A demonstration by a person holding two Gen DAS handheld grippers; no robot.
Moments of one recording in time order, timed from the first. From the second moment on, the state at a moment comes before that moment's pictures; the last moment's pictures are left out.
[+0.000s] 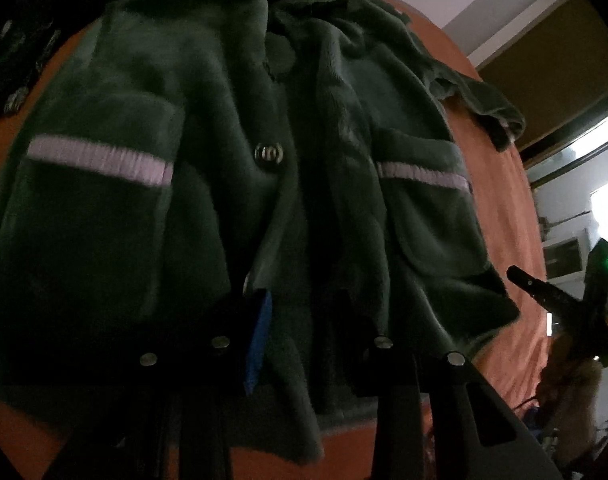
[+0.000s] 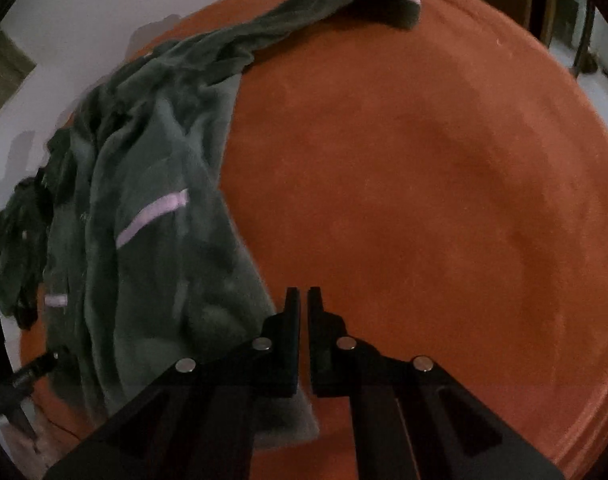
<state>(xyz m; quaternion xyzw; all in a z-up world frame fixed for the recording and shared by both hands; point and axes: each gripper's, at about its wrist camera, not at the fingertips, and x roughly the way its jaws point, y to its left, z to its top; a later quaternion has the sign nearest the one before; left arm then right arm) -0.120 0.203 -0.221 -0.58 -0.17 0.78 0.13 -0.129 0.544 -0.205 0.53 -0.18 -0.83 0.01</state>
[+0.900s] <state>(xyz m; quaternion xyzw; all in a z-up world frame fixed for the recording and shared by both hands) -0.080 0.165 -0.236 -0.59 -0.13 0.79 0.09 -0.071 0.281 -0.222 0.49 0.28 -0.75 0.33</state>
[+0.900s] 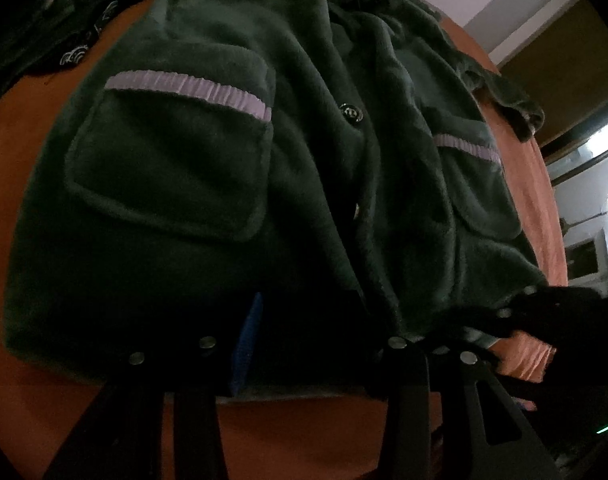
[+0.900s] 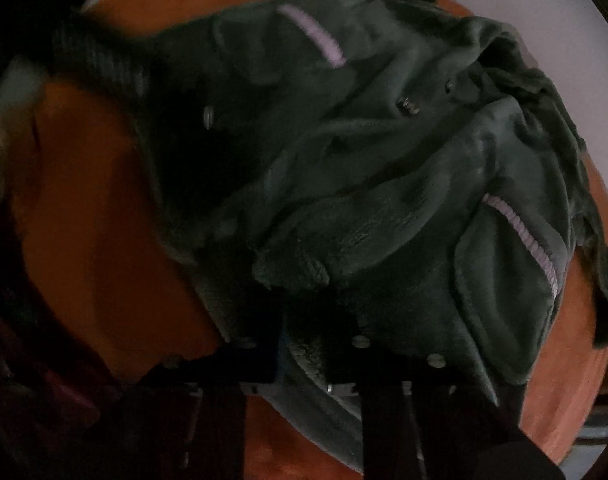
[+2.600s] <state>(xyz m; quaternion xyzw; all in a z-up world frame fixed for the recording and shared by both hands) -0.099 0.155 -0.215 -0.59 -0.13 0.79 0.09 -0.041 0.496 -0.217 0.53 -0.12 -0.84 0.02</state>
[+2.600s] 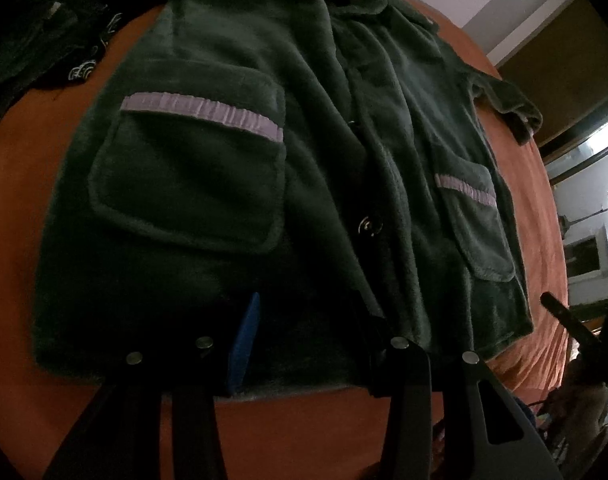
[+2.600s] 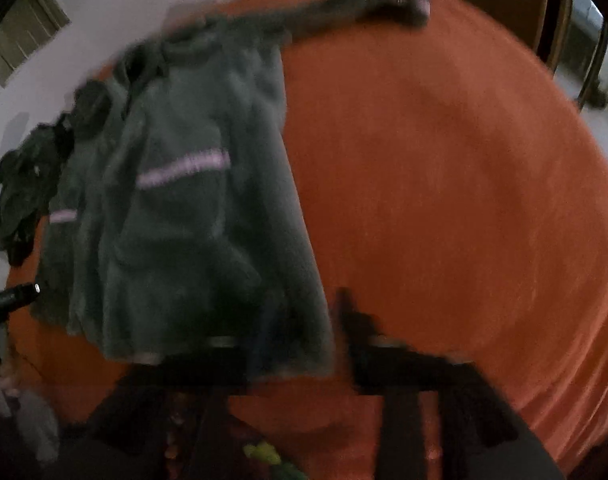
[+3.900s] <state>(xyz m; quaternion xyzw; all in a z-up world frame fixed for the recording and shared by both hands) -0.086 0.157 -0.209 -0.58 -0.09 0.80 0.09 -0.027 0.563 -0.256 0.56 -0.20 -0.81 -0.04</state>
